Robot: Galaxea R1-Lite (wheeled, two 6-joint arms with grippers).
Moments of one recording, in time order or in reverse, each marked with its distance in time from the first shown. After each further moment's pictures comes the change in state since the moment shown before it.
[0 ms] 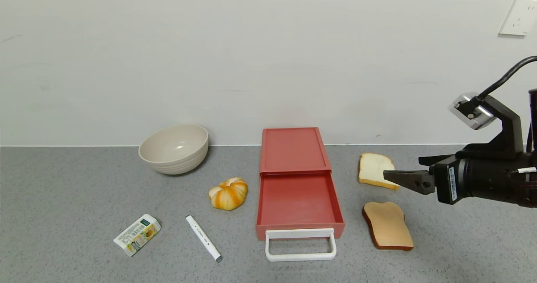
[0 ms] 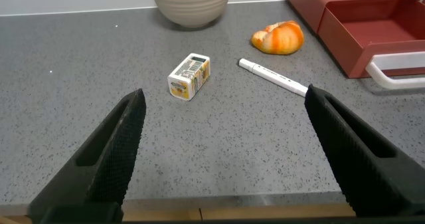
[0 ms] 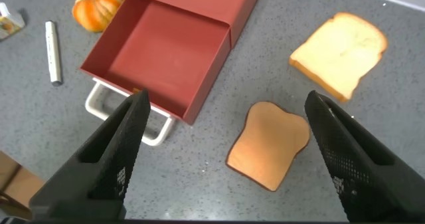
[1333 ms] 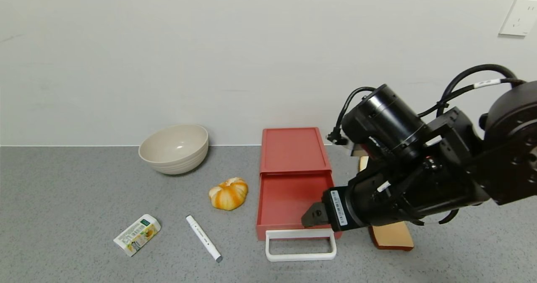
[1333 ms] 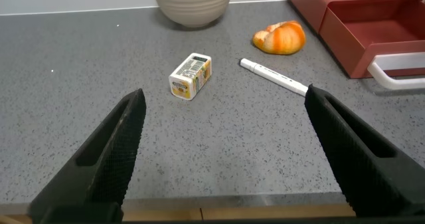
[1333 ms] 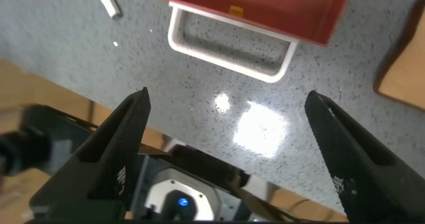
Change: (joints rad) left arm 0.000 0.000 0.000 0.000 0.003 0.000; right arm 0.432 0.394 -0.594 0.687 -0.167 0.497
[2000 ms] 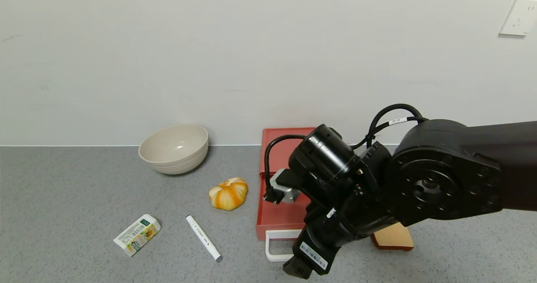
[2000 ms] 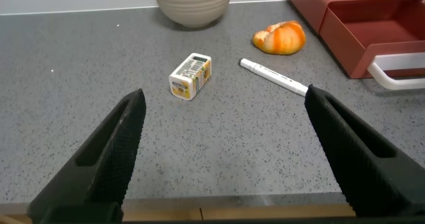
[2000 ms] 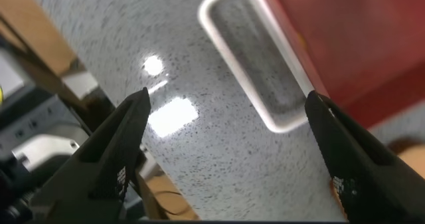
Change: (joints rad) left arm 0.000 0.000 0.000 0.000 0.000 -0.001; right arm 0.061 0.167 -0.052 -0.027 0.076 -0.669
